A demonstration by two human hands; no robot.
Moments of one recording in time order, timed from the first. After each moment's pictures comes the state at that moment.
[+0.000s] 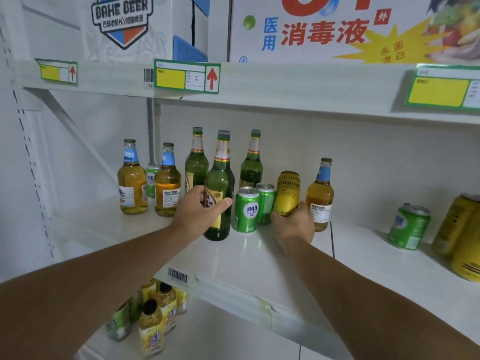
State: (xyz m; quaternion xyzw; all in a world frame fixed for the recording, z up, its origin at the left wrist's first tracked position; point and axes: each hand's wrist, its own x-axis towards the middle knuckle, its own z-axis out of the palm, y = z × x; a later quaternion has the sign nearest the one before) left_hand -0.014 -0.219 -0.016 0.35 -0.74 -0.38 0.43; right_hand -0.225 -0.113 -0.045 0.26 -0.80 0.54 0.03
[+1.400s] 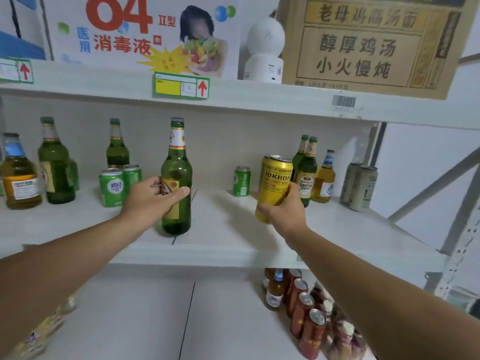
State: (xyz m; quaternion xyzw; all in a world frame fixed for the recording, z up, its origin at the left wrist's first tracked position) left_hand -0.081 0.037 0.007 0.21 -0.75 -0.49 0.39; right_hand -0.277 0.283 -0.009 0.26 -0.73 0.63 0.05
